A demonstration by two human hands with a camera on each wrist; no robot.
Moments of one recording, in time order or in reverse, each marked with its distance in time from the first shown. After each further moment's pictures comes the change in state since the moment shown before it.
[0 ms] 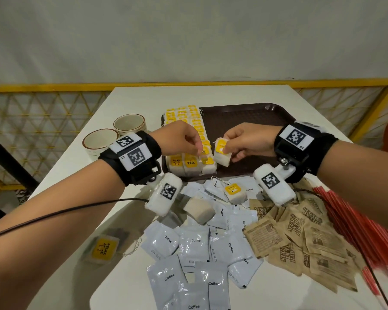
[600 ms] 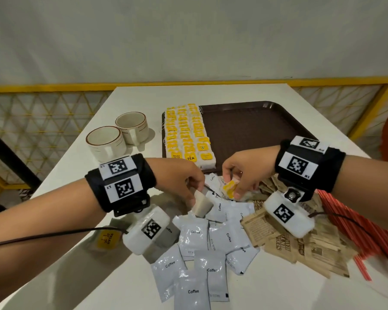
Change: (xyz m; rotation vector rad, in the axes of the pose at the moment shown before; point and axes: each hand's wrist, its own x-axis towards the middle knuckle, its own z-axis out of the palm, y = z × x) left_hand -0.056 0.019 0.033 0.278 -0.461 0.118; right_hand -0.038 0.011 0.032 -0.692 -0.222 0.072
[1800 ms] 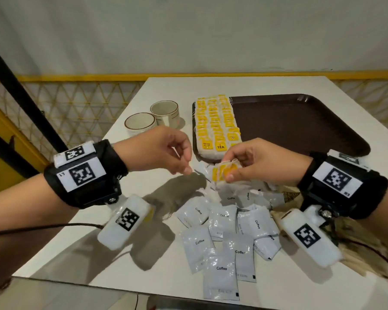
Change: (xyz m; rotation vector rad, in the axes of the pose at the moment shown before) left_hand -0.093 -0.020 0.001 -0.560 0.458 -0.112; right_hand -0.013 -0.047 0.035 0.460 0.289 -0.449
